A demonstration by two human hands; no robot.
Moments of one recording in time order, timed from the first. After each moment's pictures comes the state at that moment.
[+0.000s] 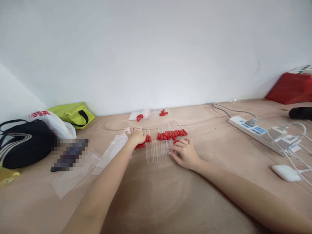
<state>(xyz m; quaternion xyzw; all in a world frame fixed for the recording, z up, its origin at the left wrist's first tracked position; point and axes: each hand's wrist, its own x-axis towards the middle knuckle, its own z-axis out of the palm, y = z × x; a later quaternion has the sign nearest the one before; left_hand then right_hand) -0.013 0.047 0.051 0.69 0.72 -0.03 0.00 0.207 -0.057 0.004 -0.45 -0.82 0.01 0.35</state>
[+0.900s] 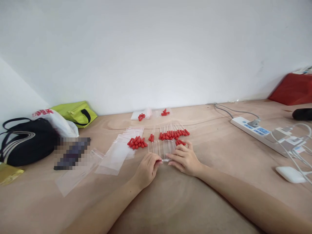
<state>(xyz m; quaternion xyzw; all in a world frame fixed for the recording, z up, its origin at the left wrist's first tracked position) -0.006 -0.077 0.010 0.88 0.31 0.36 0.00 0.198 -0.069 0.001 -0.31 -0.86 -0.12 0.39</state>
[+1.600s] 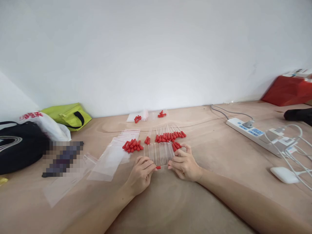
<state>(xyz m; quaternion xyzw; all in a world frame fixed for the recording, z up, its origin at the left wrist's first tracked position) -0.010 -0.081 0.021 0.90 0.31 0.31 -0.04 0.206 -0.075 0.001 -0.32 -0.87 -0.08 0.37</state>
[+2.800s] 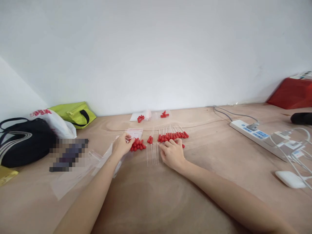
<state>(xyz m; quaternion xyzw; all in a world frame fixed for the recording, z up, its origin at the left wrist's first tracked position) -0.076 0.014 0.048 0.64 0.73 0.22 0.05 0.151 -0.046 0.014 -0.51 -0.80 -0.11 0.29</state>
